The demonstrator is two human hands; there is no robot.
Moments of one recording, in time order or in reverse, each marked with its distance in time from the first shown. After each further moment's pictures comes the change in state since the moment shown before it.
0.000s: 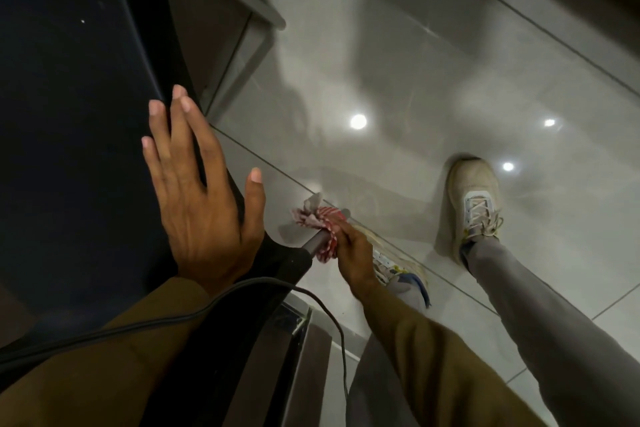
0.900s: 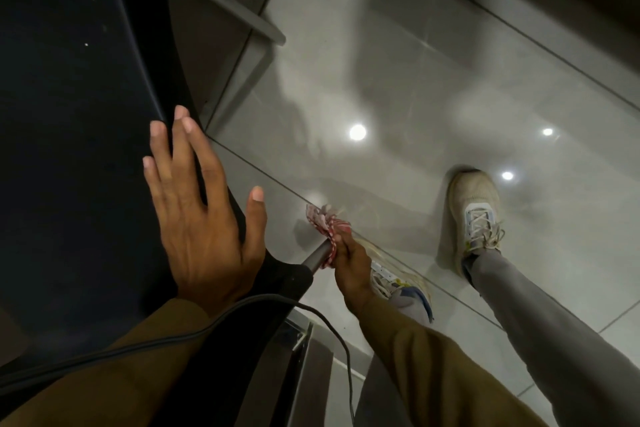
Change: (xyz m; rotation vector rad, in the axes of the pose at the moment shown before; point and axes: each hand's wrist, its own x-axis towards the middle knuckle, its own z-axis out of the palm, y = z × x) left_hand 0.005 0.009 -0.010 -0.013 -0.054 -0.041; right_hand 0.002 0.000 0.013 0.032 0.084 0.089
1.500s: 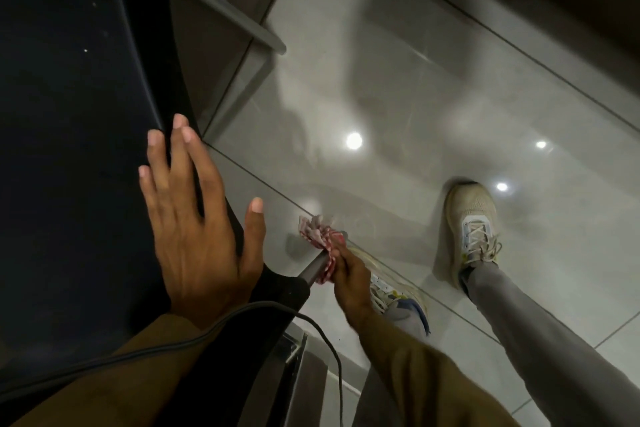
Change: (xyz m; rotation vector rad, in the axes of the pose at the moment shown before) left_hand 0.000 0.000 0.001 -0.012 0.005 0.007; right_hand 0.008 0.010 -0.003 -0.065 -0.016 -0.054
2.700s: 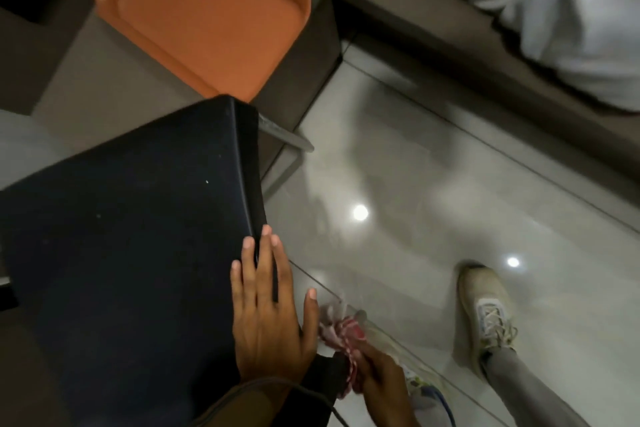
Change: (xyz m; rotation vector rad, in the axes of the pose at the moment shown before) left_hand 0.000 0.001 -0.004 0.041 -0.079 -0.018; right_hand -0.067 -0.045 -0.019 -0.041 -0.100 -0.035
